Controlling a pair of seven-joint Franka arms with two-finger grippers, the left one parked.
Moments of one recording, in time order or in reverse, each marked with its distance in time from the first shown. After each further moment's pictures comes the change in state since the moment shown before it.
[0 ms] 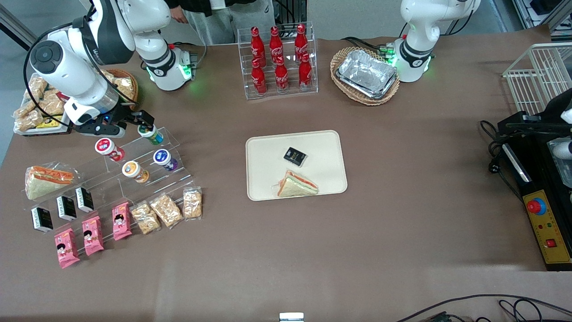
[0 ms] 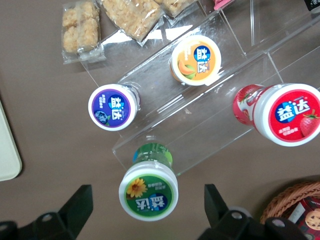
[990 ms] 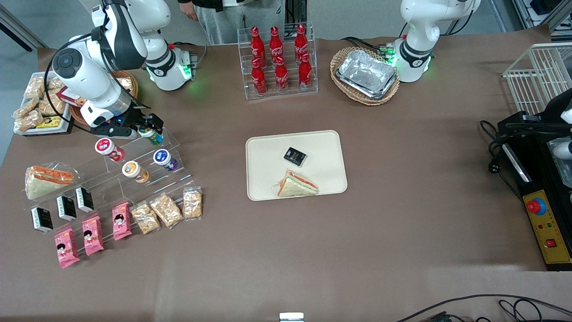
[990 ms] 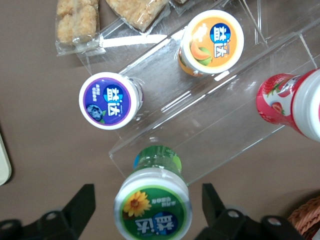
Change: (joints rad) arm 0.017 0.000 0.000 -0.127 0.013 0.158 0.004
